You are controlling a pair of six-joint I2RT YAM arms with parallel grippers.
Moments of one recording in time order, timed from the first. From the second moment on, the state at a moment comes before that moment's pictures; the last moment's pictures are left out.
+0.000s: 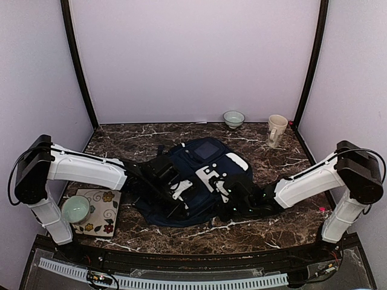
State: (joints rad) left arm -1.00 1.69 1.01 -0.40 0.36 -0.23; right arm 1.07 1.66 0.70 0.13 0.07 0.37
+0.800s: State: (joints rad) left arm -1.01 1.53 0.97 -0.17 0.34 -0.25; right arm 1.06 1.47 0.66 0.06 0.12 0.35
